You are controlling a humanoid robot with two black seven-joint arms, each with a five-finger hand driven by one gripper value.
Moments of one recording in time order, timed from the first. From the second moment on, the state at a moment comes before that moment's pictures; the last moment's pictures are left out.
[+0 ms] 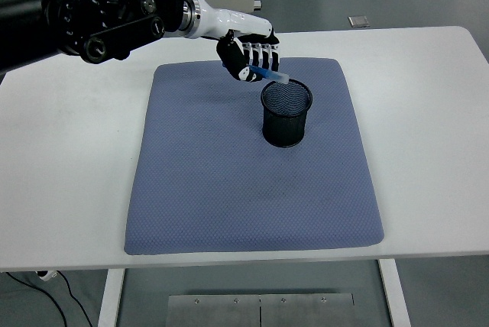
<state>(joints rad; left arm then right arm) -1.73 0.15 0.50 -0.80 0.63 -0.32 -0.28 0.00 0.00 0.39 0.20 -0.12 0.07 0.06</state>
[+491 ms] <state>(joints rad) -1.67 0.09 0.47 -0.80 0.31 -0.32 -0.28 0.00 0.00 0.39 0.20 -0.12 0.07 0.06</state>
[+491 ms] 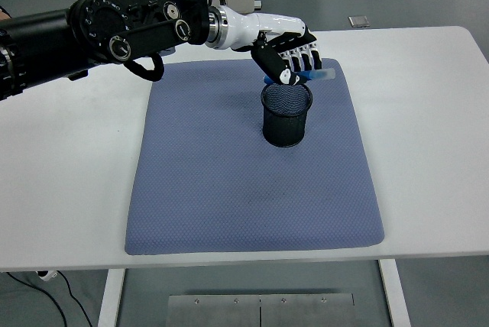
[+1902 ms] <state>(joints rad) -1.47 0.36 0.25 -0.74 0.15 -0.20 -0.28 0.00 0.00 0.39 0.20 -0.12 0.07 0.06</state>
